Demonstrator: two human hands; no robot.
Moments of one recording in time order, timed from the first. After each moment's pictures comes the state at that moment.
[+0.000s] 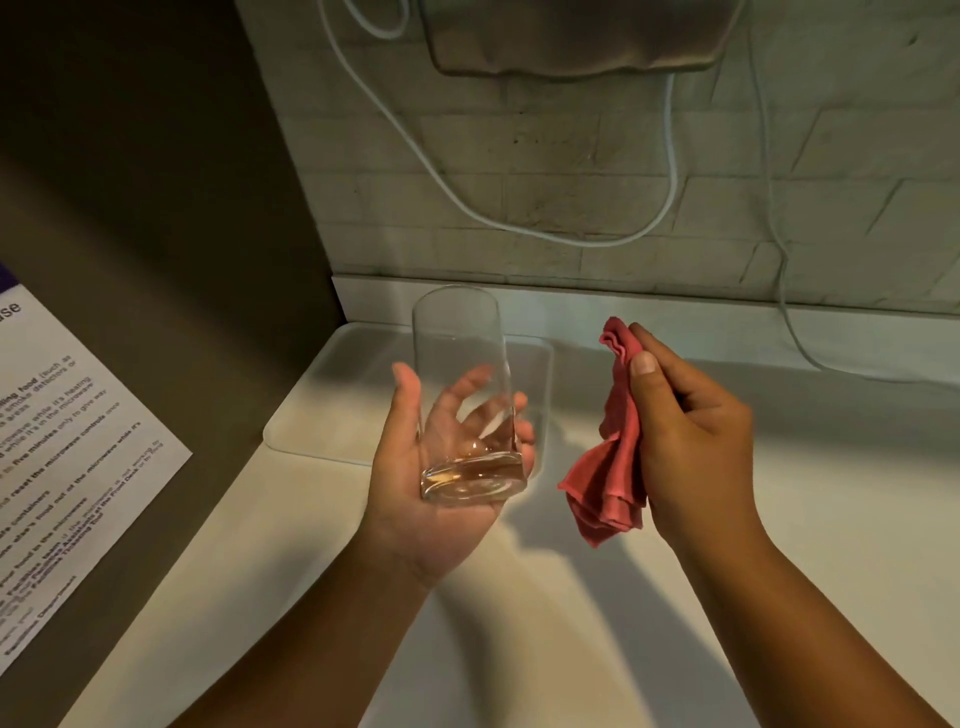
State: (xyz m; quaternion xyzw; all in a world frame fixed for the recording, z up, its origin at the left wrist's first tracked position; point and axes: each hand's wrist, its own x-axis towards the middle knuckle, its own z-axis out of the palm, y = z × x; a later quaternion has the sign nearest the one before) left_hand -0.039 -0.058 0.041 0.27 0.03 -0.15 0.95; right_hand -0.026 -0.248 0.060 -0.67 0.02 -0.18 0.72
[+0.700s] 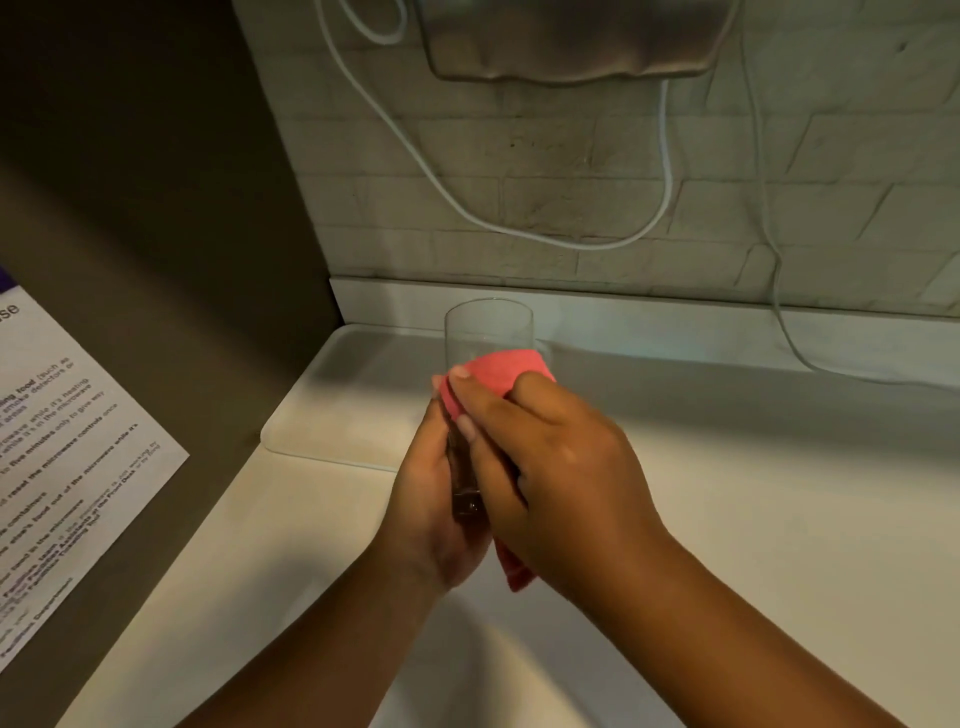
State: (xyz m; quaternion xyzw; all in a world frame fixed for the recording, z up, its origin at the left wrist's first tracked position) left_hand -0.043 -0.065 0.025 0.39 0.02 -0.15 0.91; right_hand -0.063 -0.190 0.086 -0.86 -0.28 -0.32 0.28
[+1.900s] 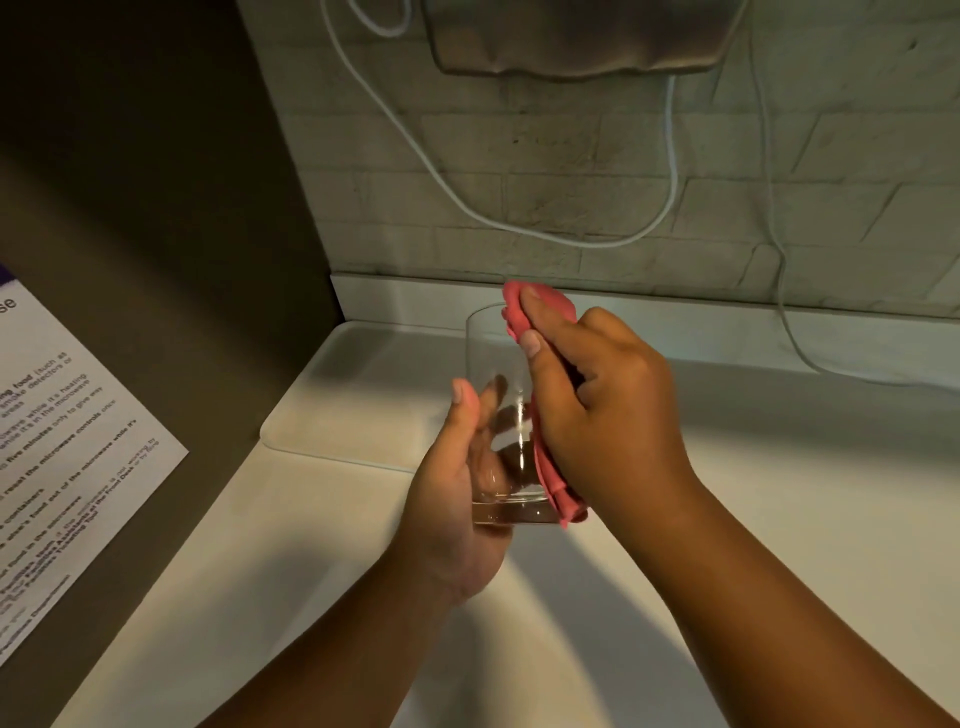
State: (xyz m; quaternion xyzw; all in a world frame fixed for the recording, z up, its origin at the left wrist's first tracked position) left_hand -0.050 -0.085 0.036 0.42 0.05 -0.11 0.90; right_hand -0.021 -0.204 0.092 -0.83 -0.18 -0.32 0.41
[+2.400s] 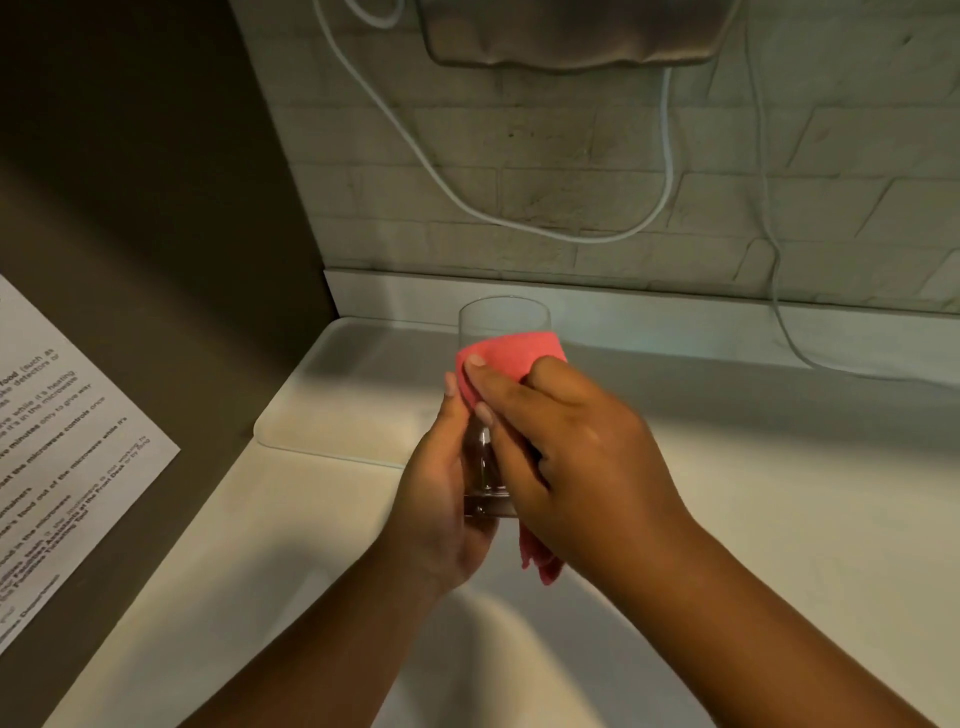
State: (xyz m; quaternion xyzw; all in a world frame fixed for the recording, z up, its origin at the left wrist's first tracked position) left_hand -0.048 -0.077 0.035 0.44 0.04 -0.09 0.89; right_hand -0.060 -0.203 0.095 -0.87 -0.28 -0.28 0.28
